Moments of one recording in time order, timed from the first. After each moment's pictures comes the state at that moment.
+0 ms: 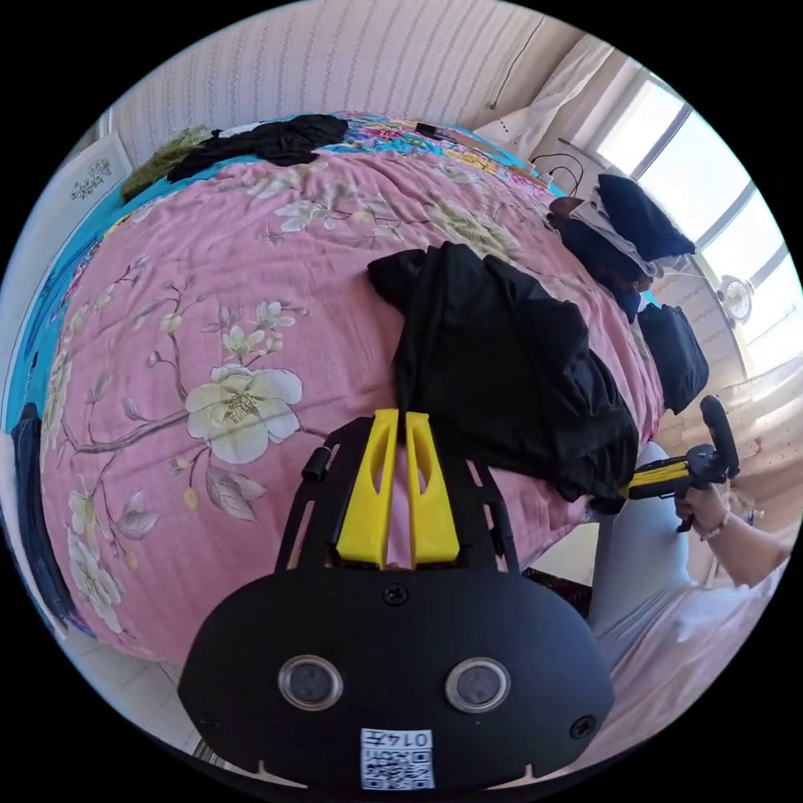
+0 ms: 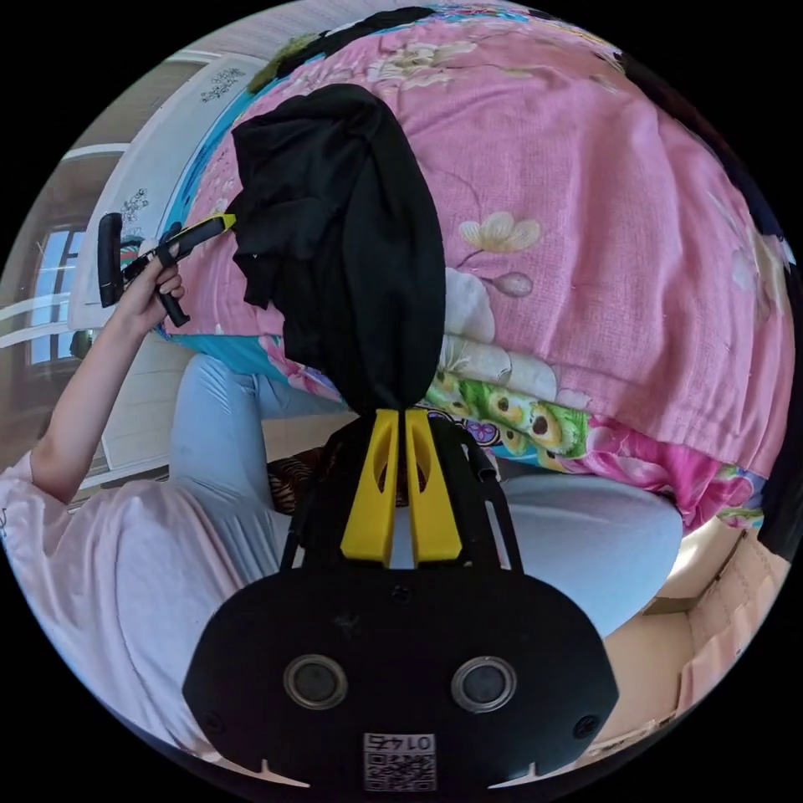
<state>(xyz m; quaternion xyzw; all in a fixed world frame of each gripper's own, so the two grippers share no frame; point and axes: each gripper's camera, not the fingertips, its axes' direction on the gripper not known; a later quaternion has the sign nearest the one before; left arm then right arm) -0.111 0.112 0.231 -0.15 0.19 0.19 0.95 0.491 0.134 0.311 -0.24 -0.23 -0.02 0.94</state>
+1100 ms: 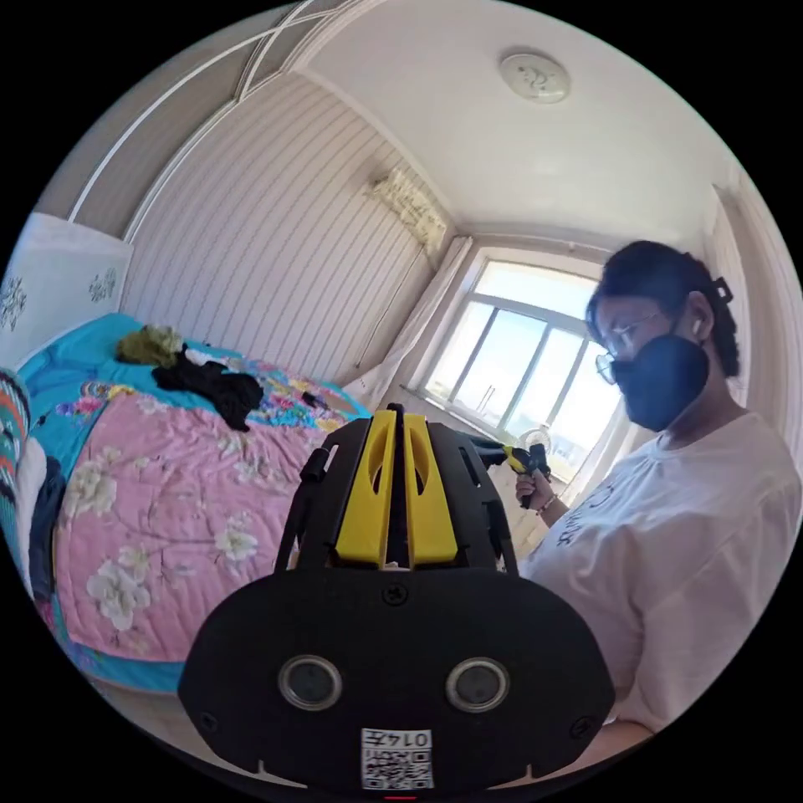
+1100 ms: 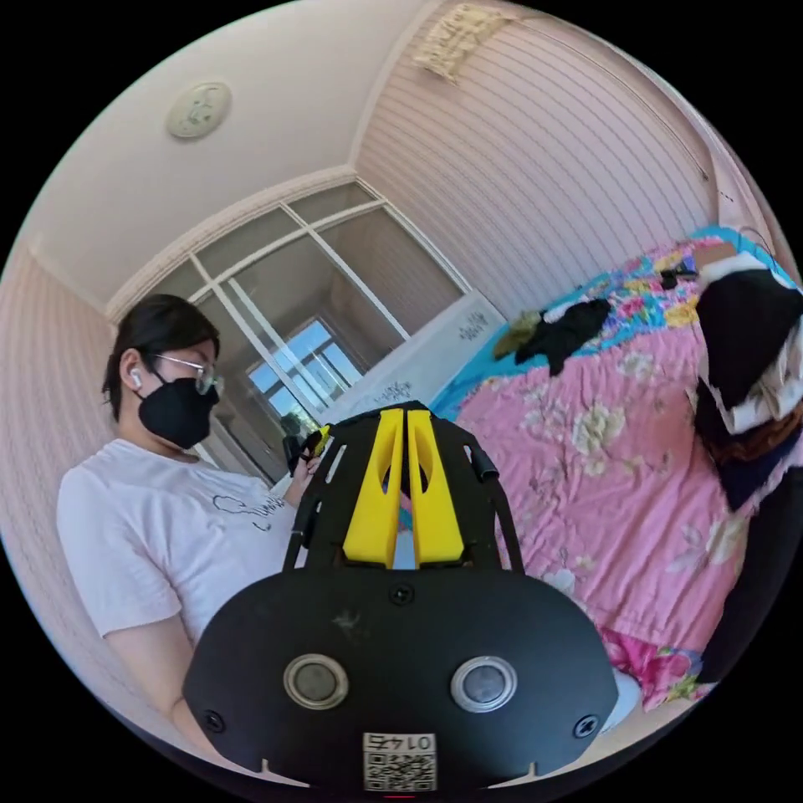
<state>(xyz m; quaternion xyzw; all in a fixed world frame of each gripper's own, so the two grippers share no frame) -0.433 0.189 -0.213 0.28 0.45 0.14 0.84 0.618 0.137 -0.074 0.30 -0.54 -0.11 0.78</state>
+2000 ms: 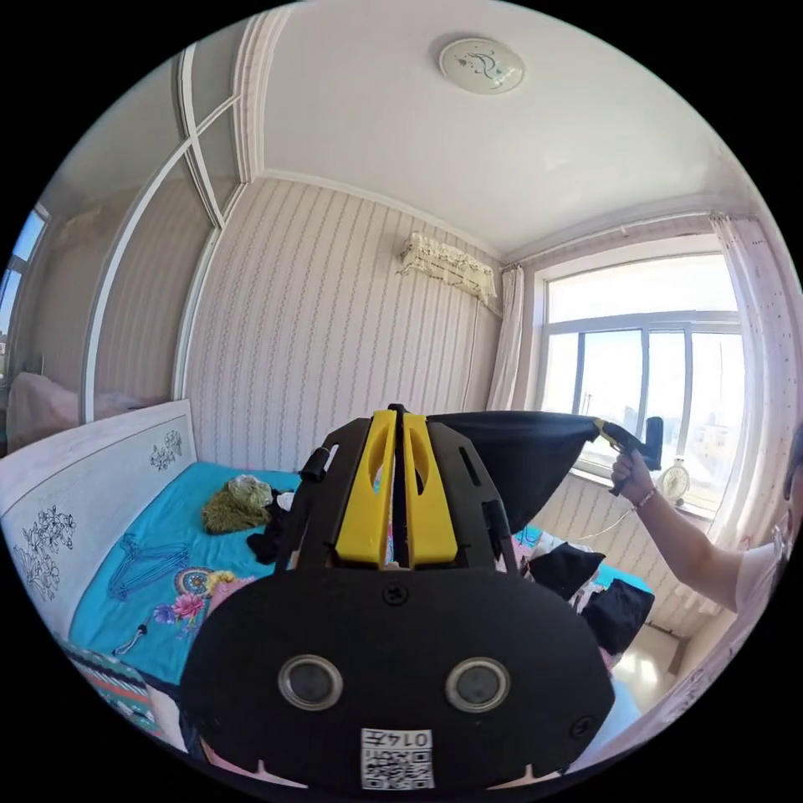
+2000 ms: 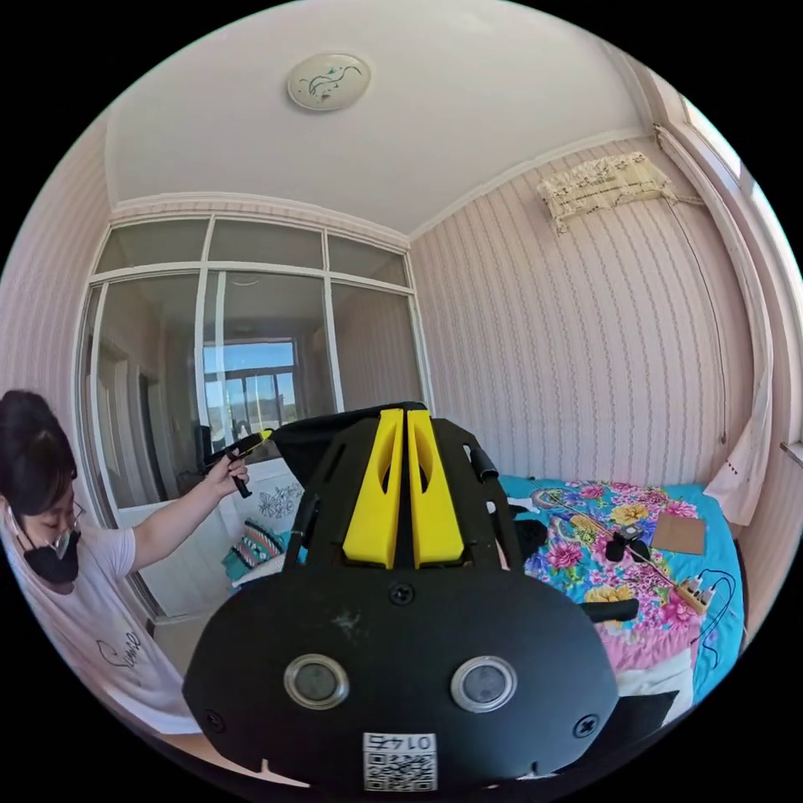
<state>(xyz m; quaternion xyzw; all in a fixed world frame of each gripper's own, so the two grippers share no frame) -0.430 -0.061 -0.198 0.34 0.24 0.14 0.90 0.564 -0.112 -0.164 0.43 -0.34 -0.19 0.82</state>
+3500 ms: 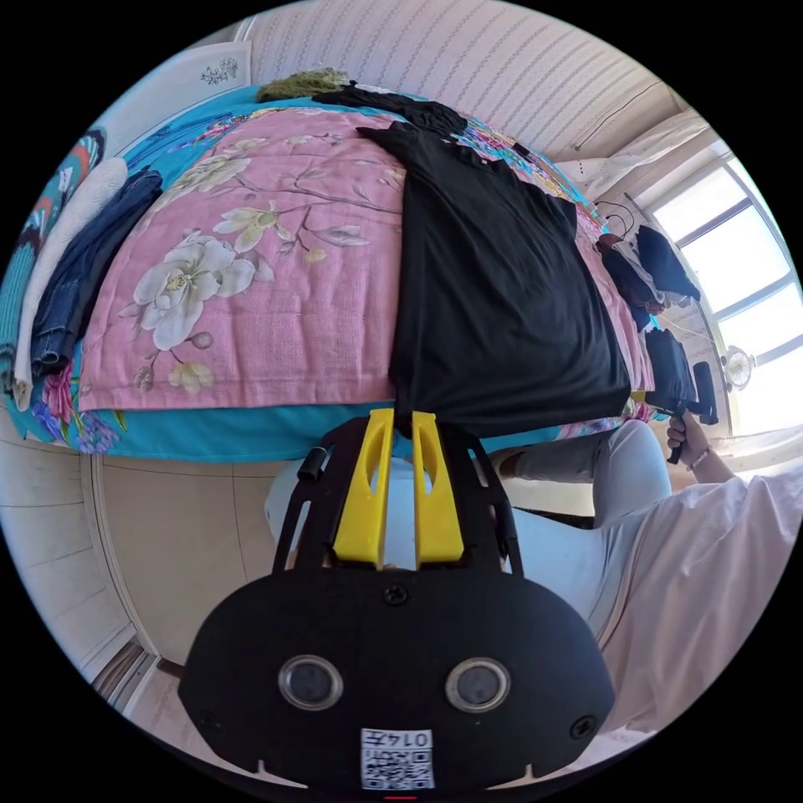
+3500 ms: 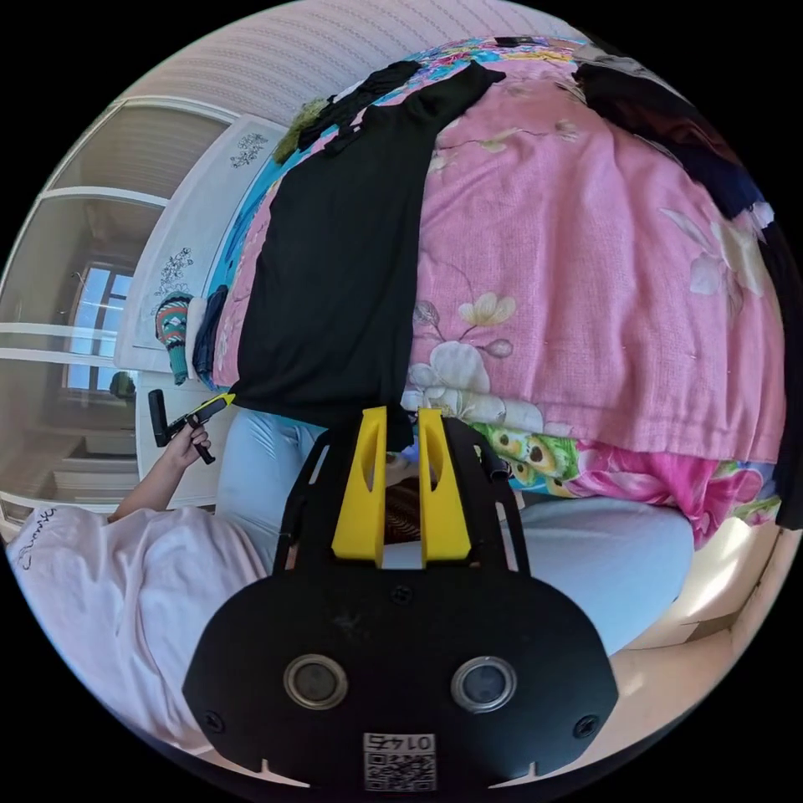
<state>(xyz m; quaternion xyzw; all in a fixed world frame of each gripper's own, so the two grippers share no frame) -0.486 0.230 0.195 -0.21 0.13 0.07 0.97 0.501 0.111 0.345 -0.17 -0.28 0.02 0.95</state>
